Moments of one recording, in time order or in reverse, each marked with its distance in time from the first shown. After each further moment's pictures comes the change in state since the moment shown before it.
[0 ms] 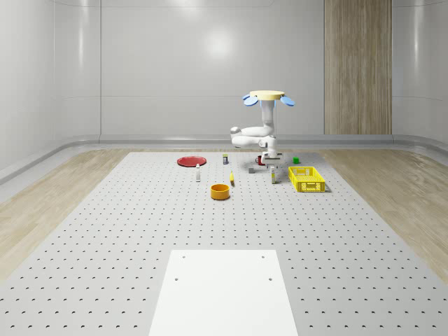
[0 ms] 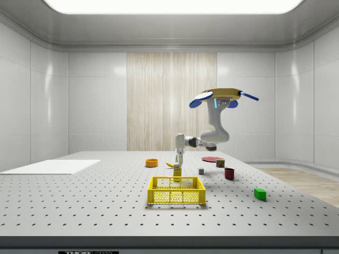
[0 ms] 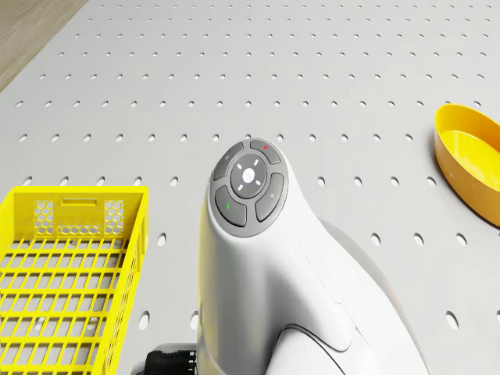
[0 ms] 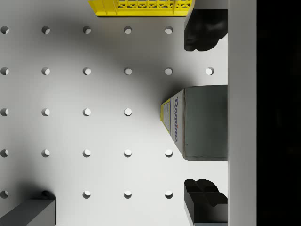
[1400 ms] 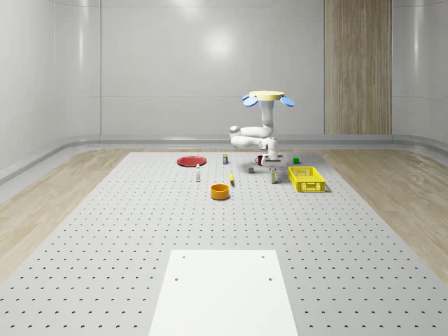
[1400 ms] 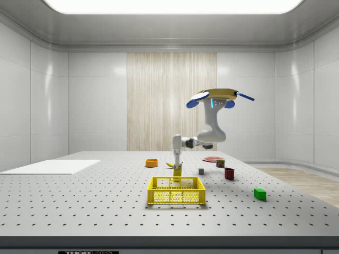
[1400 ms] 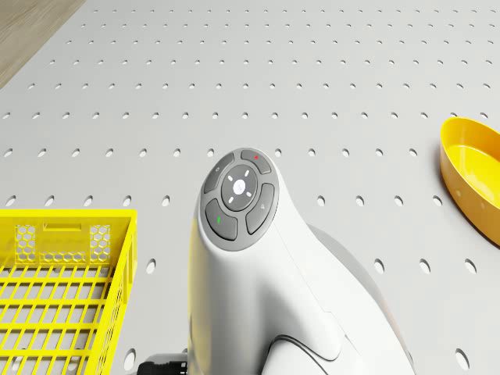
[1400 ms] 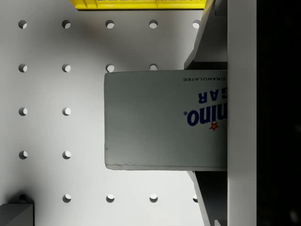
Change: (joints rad) arm -0.049 -0.067 -0.023 0.008 -0.010 0.068 0.064
